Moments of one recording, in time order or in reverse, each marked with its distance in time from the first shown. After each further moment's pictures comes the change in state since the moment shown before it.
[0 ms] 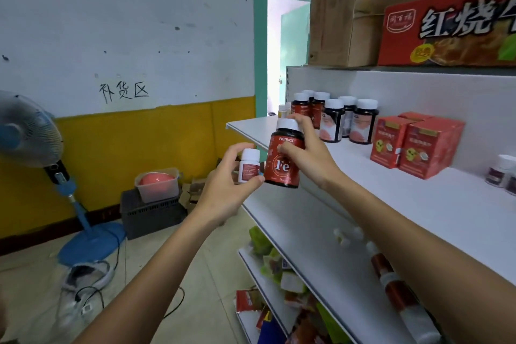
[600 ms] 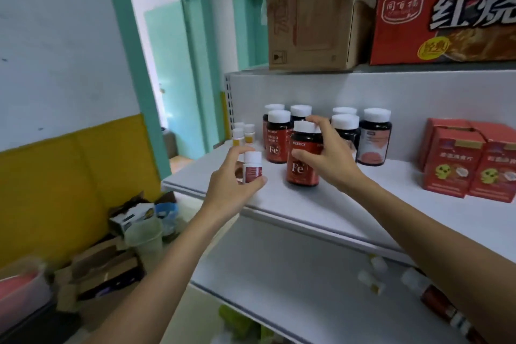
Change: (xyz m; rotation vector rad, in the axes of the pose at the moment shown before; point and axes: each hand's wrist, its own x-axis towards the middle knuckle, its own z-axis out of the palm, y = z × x) left_hand 0.299 -0.155 0.008 -0.125 -0.426 0.140; right_hand 0.199 0.109 0.016 -0.608 0.551 0.187
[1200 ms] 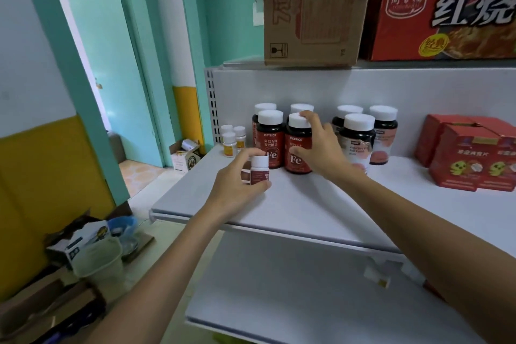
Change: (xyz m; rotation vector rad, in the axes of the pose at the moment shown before) left_hand 0.074 -0.053 -0.020 -0.064 -0.302 0.098; right_hand 0.054 0.003 0.056 -0.366 0.102 0.229
